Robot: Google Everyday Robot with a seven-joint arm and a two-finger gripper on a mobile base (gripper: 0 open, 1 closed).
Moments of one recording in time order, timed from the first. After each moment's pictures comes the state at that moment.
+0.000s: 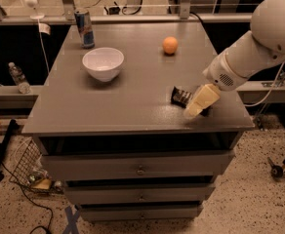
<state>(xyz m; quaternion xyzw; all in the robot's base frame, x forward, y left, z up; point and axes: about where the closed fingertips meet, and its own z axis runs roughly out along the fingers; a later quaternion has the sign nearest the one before) 0.579 -0.155 0.839 -0.51 0.82 0.10 0.25</state>
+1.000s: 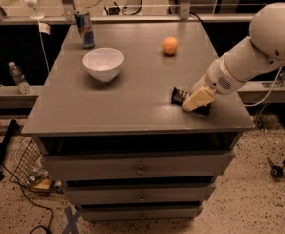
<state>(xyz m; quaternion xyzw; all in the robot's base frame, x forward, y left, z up) 0.583 -0.153 0.826 -0.50 0.82 0.11 0.25</state>
